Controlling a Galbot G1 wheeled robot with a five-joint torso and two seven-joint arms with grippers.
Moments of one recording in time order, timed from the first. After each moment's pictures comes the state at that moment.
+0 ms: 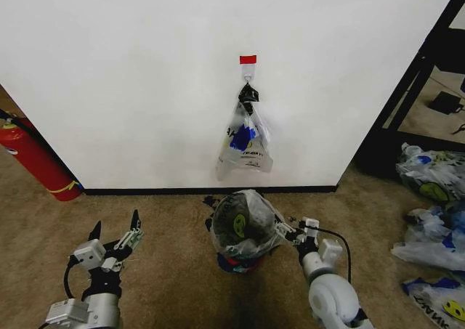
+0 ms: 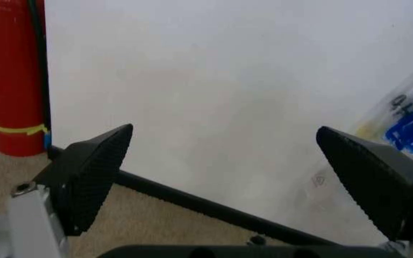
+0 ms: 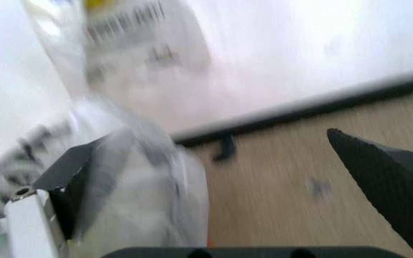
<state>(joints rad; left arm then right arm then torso) 1.82 -1.26 -0.57 -2.27 -0.50 -0.21 -0.30 -1.41 1.33 0.34 1.85 0.49 0.00 0.16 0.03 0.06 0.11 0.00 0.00</state>
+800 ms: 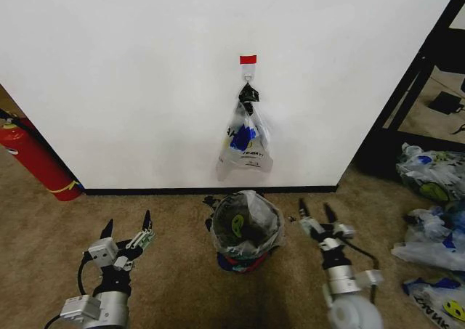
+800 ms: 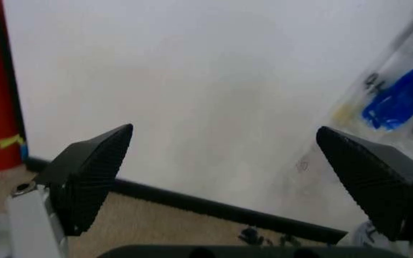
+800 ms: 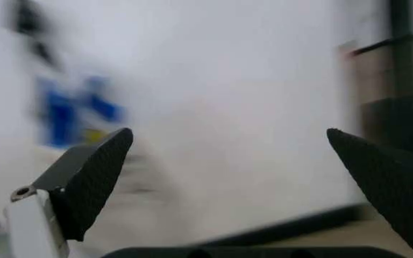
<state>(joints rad) 1.80 -1.24 -0.51 -2.23 -0.40 -0.24 -0.27 -1.61 1.34 0.63 1.92 0.48 0.36 0.00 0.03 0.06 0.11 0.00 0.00</state>
